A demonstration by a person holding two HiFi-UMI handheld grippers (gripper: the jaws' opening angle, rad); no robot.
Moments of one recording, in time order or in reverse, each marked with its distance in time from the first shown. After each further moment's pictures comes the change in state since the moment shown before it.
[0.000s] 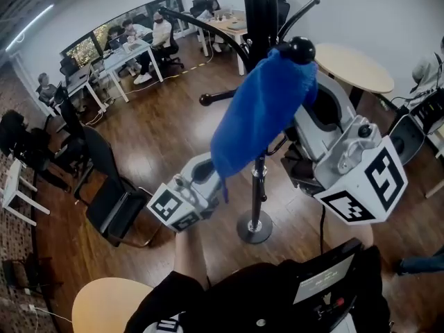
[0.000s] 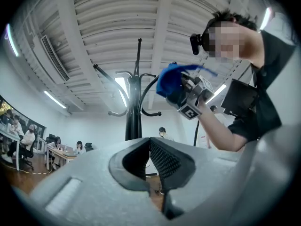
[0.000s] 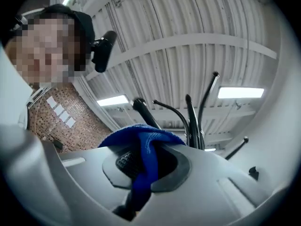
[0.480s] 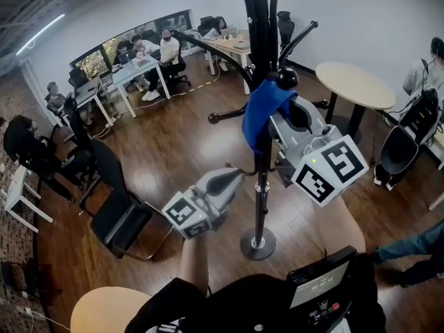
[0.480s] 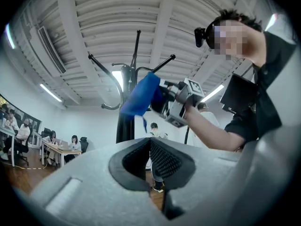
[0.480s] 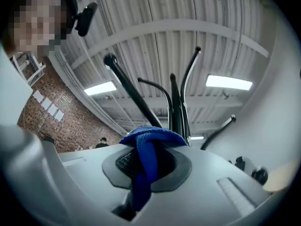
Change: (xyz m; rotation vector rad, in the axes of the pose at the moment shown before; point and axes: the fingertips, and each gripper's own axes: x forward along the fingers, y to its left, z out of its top) left arm 0.022 -0.001 -0.021 -0.040 0.070 -0.058; right arm 0.013 -0.052 -0.078 0.053 0.142 -0.125
